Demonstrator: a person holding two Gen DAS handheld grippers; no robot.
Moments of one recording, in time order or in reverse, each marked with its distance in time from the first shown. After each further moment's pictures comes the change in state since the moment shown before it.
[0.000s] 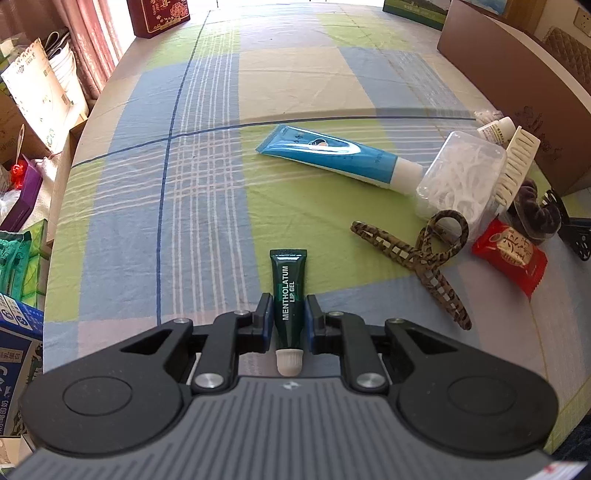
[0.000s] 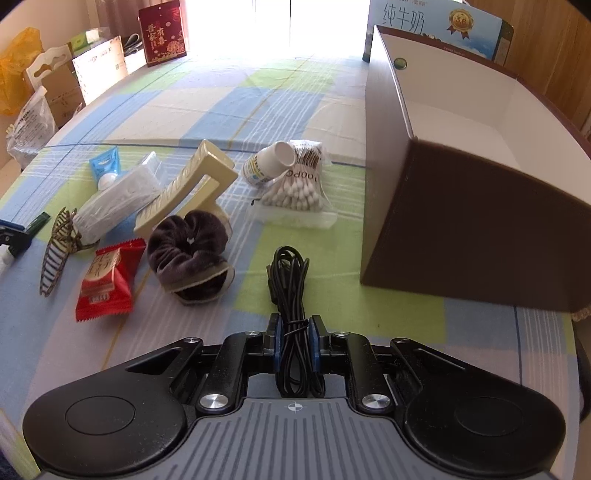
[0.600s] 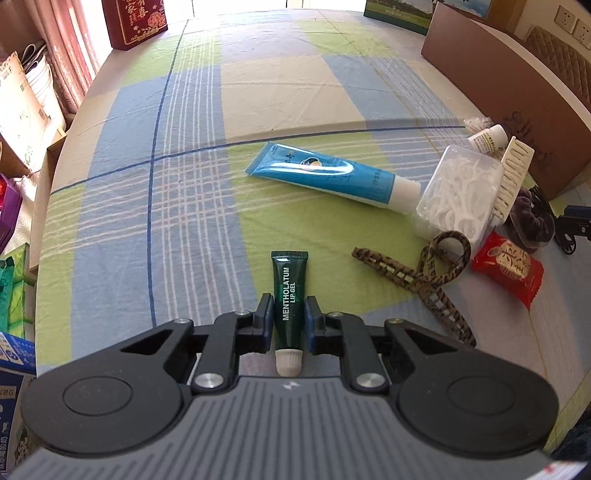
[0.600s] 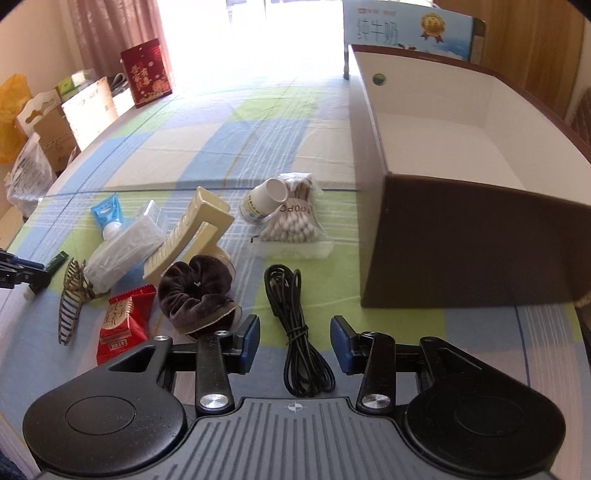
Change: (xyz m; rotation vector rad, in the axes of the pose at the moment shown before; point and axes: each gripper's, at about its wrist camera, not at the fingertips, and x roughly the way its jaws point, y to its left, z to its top) left arm 0.007 0.017 0.013 0.050 -0.013 -0.077; right arm -0.009 -0.005 0.013 0.097 -0.077 0.028
